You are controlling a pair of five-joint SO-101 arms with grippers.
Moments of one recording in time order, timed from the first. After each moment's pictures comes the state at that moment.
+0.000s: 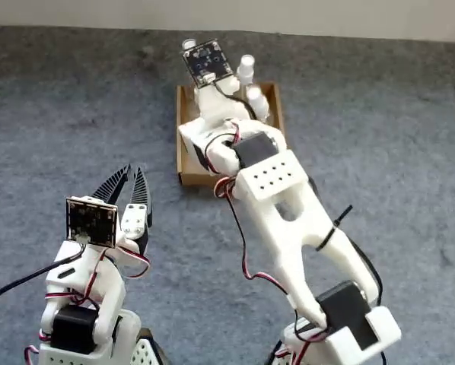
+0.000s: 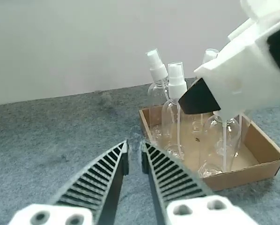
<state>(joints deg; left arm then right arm) 3.0 -104.2 77.5 46.7 1.2 -32.5 -8.2 5.9 47.4 1.5</state>
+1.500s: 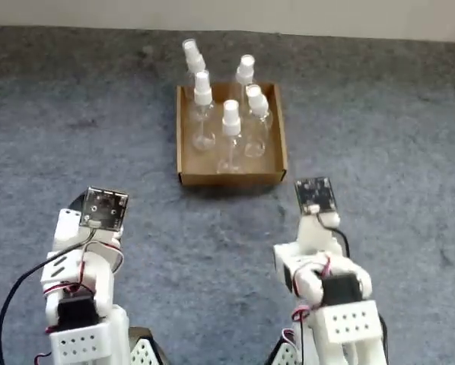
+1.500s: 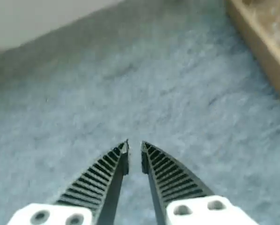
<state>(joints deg) -18.9 -104.0 95.6 46.5 -21.6 -12.1 -81.3 79.1 64.9 1.5</state>
